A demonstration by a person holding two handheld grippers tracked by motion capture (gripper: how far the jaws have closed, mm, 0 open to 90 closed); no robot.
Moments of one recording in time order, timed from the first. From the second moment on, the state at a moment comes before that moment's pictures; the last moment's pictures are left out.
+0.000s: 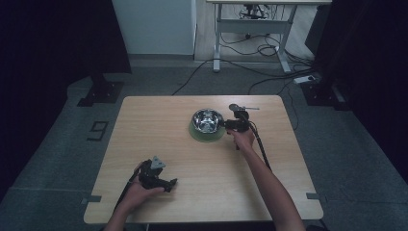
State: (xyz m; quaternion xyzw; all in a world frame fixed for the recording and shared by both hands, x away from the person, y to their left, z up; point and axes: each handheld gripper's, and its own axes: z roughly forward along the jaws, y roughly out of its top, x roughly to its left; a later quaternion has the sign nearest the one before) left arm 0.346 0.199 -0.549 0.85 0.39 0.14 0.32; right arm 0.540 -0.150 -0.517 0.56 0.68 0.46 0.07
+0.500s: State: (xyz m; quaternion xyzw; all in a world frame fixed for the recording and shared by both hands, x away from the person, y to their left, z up) left arm 0.345 0.200 -0.549 0.85 0.39 0.14 0.32; right arm 0.489 -0.163 -0.501 0.51 0.72 0.46 0.07
